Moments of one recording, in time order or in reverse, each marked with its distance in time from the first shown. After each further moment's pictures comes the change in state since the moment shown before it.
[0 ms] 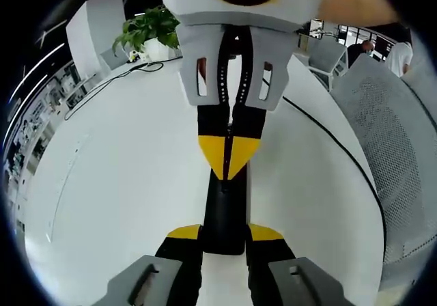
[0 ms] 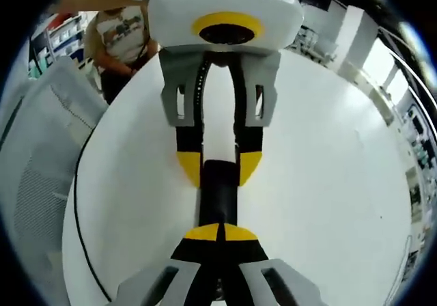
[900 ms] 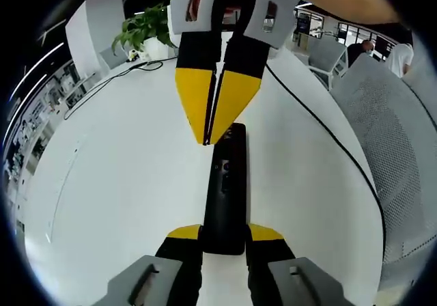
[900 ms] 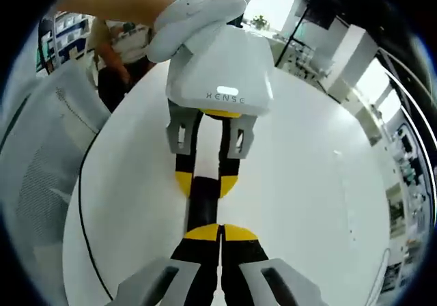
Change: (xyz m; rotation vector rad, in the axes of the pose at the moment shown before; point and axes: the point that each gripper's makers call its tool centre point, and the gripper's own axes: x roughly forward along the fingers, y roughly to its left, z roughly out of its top) left arm 0.000 0.000 0.001 0.000 0.006 -0.006; right arm -0.043 -0.012 0.024 -0.077 -0.032 -0.099
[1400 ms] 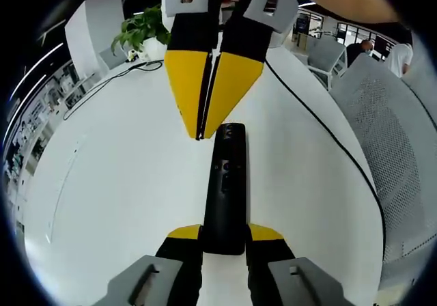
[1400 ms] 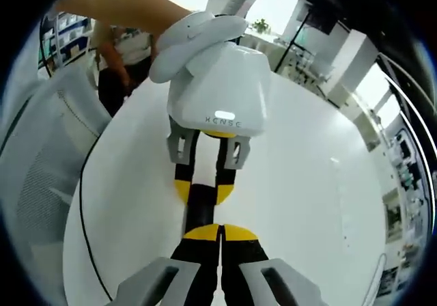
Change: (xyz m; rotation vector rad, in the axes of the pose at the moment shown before) left arm 0.000 0.000 0.000 0.004 -0.002 -0.003; right arm -0.006 -0.005 0.010 -0.020 -0.019 -0.011
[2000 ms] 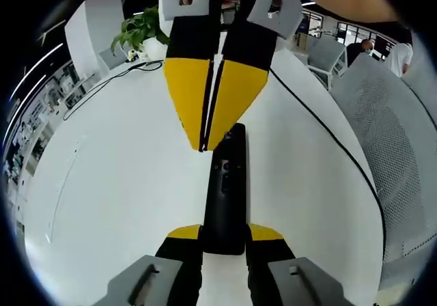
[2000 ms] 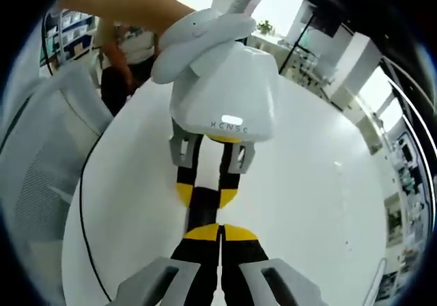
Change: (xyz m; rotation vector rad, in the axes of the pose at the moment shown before) left arm 0.000 0.000 0.000 0.000 0.002 0.001; right arm 0.007 0.003 0.002 -0.017 -0.002 0.018
